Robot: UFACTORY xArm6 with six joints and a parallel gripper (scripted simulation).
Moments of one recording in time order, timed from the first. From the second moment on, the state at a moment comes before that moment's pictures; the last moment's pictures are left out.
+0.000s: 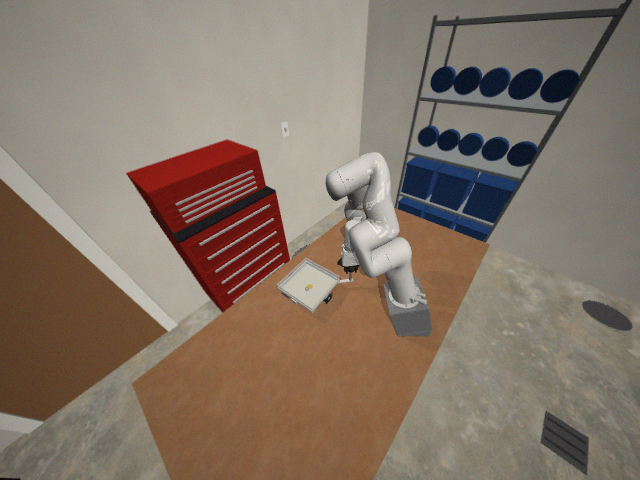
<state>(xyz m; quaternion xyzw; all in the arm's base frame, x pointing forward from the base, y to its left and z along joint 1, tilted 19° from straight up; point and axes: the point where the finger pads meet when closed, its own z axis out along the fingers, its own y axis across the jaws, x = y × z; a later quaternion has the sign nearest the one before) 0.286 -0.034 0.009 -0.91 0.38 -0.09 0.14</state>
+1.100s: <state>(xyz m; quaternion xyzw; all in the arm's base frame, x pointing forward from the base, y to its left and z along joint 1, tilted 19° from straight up) 0.286 -0.034 0.007 -0.91 0.38 -0.09 0.14</state>
